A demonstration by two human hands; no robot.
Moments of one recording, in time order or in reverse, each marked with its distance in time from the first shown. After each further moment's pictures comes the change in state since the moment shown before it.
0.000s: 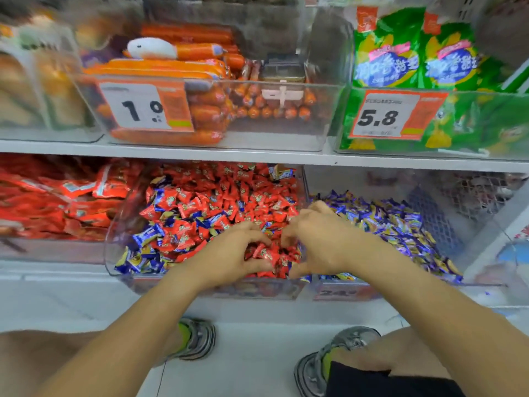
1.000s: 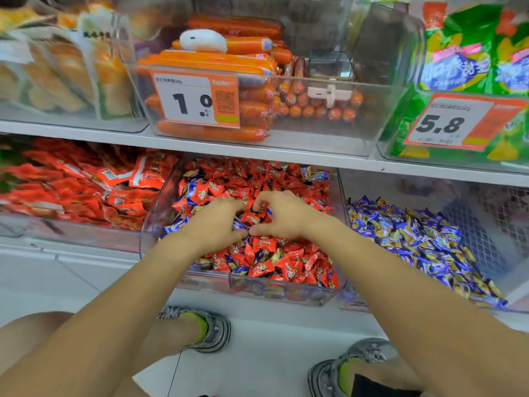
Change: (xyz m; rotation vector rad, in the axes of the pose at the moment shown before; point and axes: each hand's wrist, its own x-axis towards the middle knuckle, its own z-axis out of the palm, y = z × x) left_hand -0.005 -0.058 -0.050 0.197 0.085 -0.267; right_hand 0.124 -0.026 0.023 0.454 -0.004 0.115
